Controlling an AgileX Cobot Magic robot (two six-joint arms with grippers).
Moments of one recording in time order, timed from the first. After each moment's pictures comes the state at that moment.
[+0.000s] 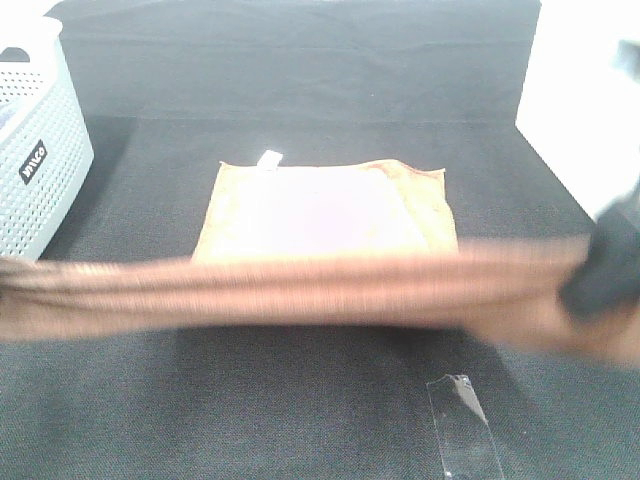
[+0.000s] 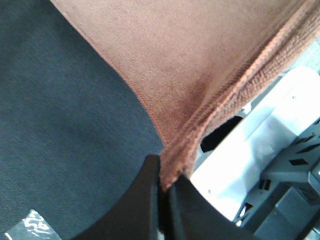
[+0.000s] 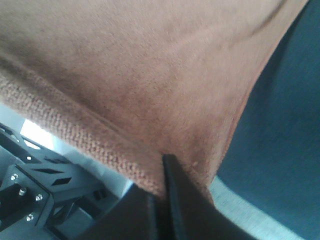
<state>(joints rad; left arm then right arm) -0.31 1.13 -0.91 -0.30 1.16 0.42 0.29 1.18 -0.86 0.34 1.15 -0.27</state>
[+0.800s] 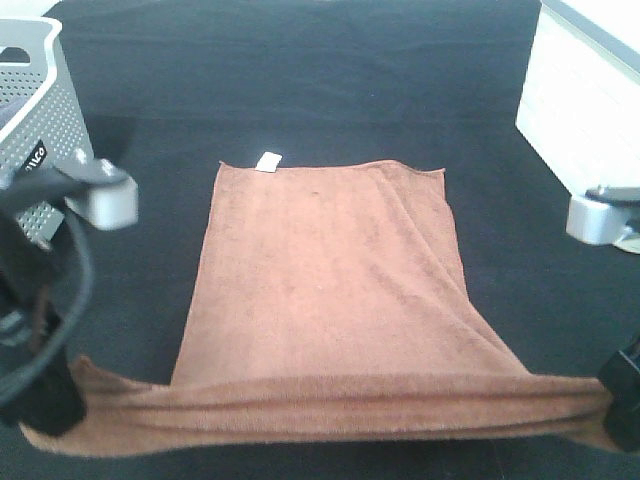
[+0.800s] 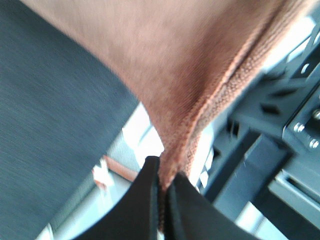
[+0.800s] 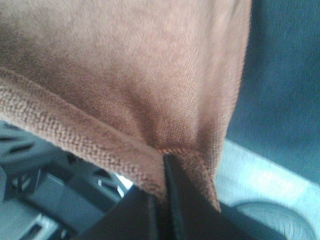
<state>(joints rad) -0.52 1.44 -0.91 -0.32 1.18 0.35 0.28 1.20 -0.65 0.24 1.11 -0.22</state>
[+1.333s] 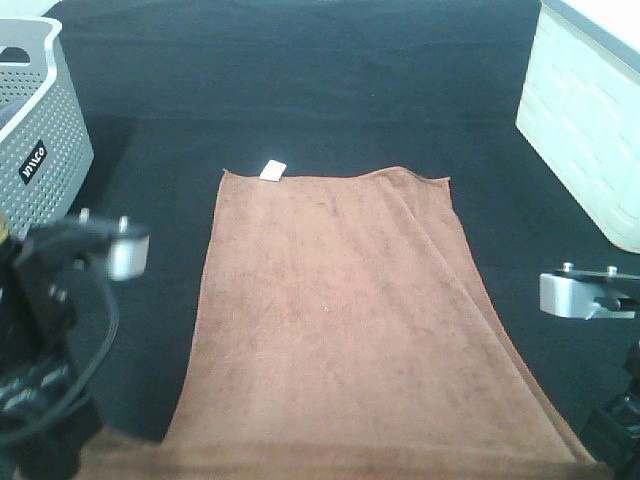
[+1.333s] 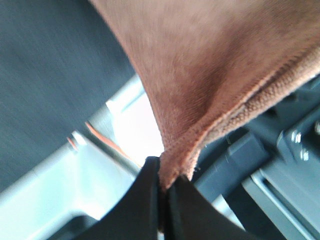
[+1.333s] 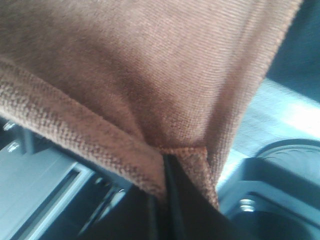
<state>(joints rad) -0.55 1.50 -0.86 -0.33 1.18 0.16 0.28 1.34 -0.58 0.33 1.17 -0.24</state>
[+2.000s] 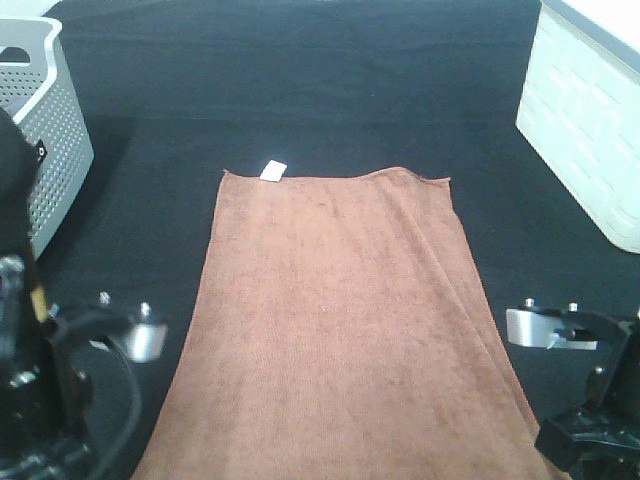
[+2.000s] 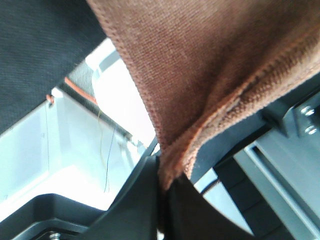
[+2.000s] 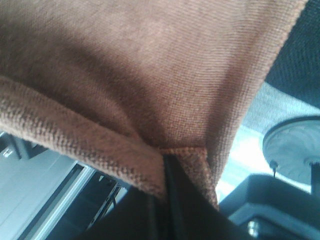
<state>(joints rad) -0.61 1.63 -0.79 -0.37 1.18 0.14 0.28 1.58 -0.57 0.36 1.08 -0.28</state>
